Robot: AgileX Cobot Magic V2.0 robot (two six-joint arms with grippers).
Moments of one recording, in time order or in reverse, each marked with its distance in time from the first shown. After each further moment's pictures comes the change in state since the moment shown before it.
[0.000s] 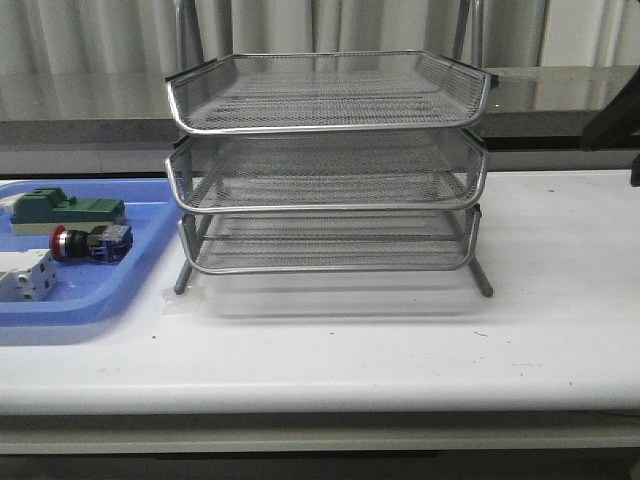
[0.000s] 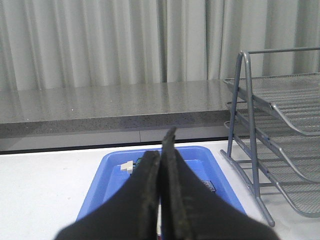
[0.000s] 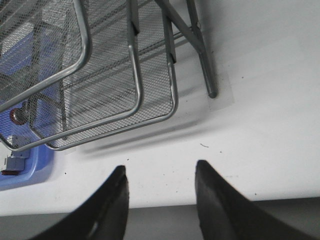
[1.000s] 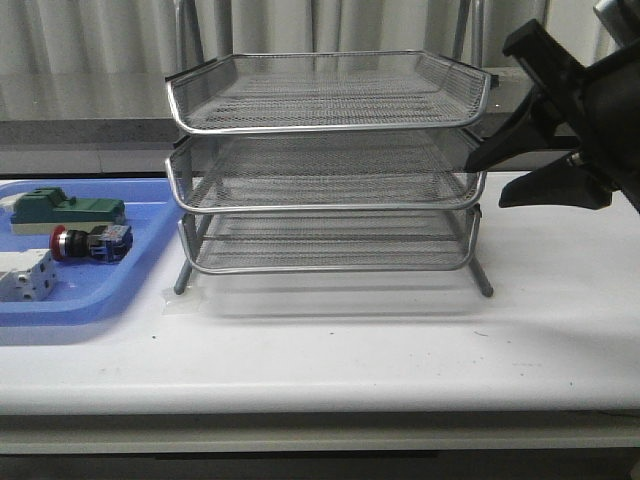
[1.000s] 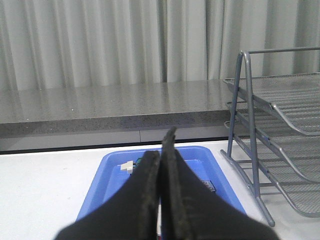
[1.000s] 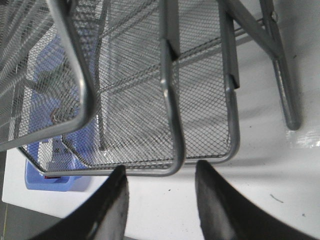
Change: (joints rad) left arm 0.000 0.000 0.000 0.000 0.000 0.000; right arm 0.000 0.406 -0.124 0.684 0.111 -0.658
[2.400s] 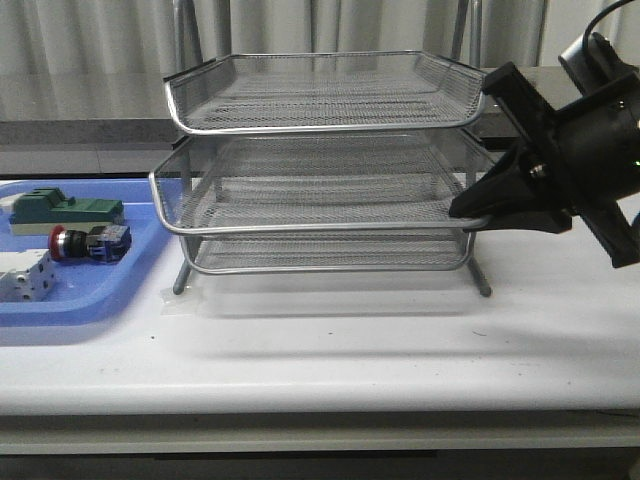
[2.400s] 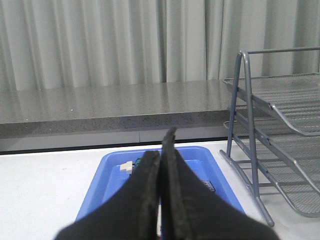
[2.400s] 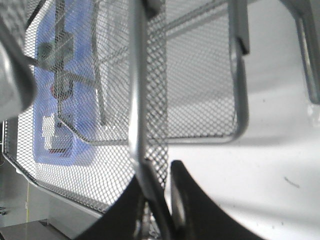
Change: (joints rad) left arm 0.000 0.000 0.000 0.000 0.000 0.000; right arm 0.000 0.112 -0.006 -0.006 0.110 -0.032
